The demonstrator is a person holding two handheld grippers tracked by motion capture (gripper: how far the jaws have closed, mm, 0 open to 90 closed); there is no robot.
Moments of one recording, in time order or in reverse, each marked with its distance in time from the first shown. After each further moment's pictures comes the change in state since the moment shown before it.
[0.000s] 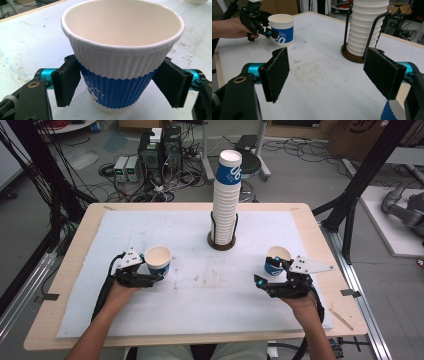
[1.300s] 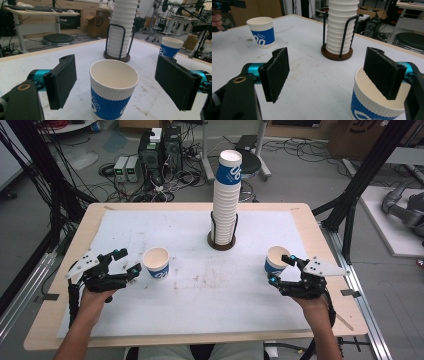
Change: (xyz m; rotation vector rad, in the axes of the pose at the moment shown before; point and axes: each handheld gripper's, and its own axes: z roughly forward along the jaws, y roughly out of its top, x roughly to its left) left arm 0.007 0.004 -0.081 -0.365 -0.013 -0.112; right arm -0.012 -0.005 -0.028 -0.029 -0.133 -0.009
